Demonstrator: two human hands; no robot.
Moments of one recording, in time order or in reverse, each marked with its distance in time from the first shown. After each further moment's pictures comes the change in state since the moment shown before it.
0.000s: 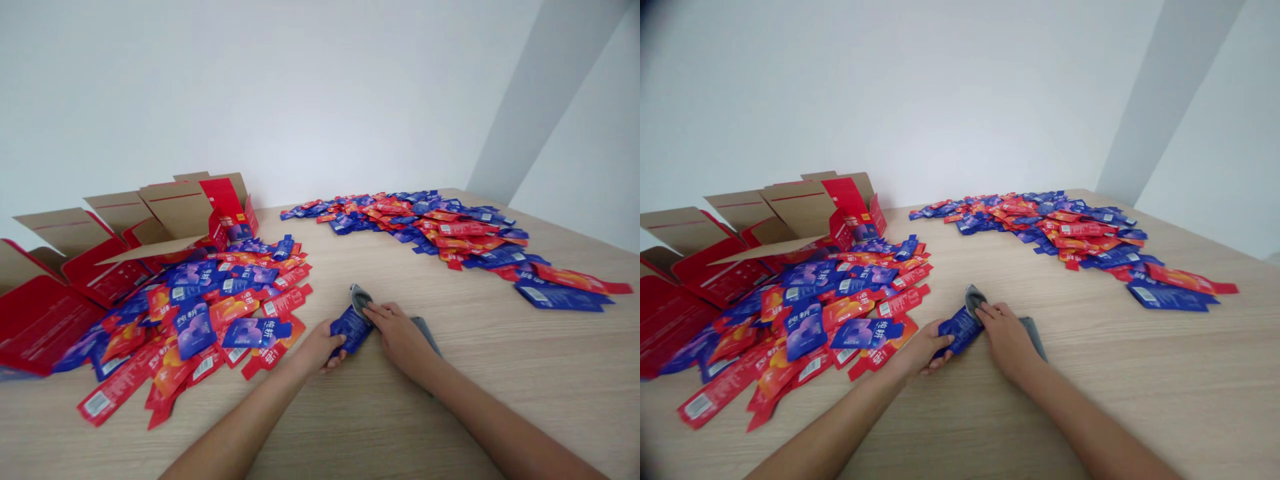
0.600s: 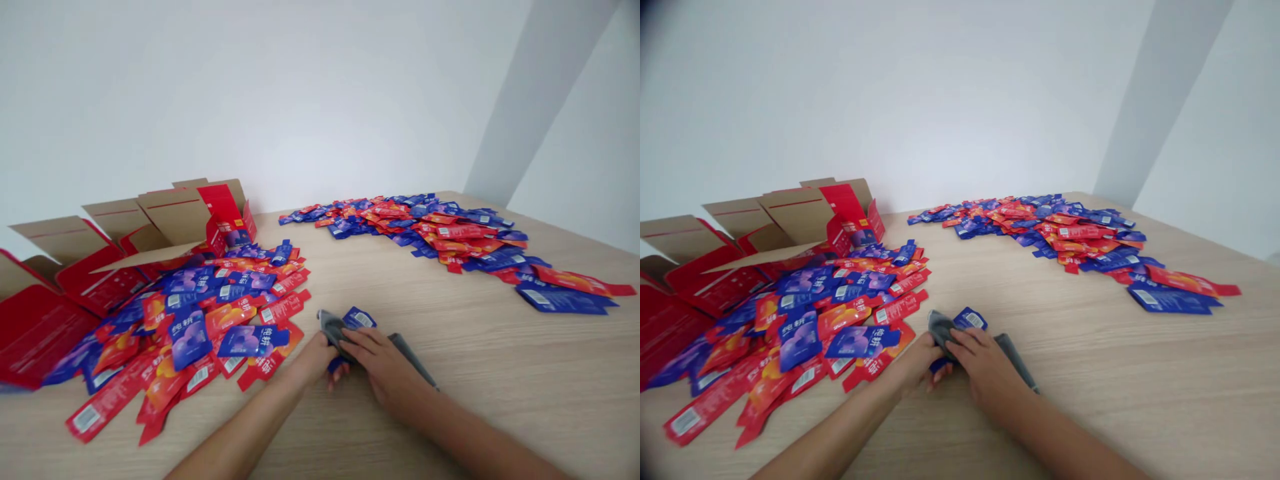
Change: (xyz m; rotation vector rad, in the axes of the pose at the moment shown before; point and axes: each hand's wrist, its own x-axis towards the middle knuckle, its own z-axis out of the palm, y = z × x) left_hand 0.004 -0.009 0.006 -0.302 -0.065 0.039; right_hand -0.014 -0.031 -0.005 0.209 -0.047 -0.164
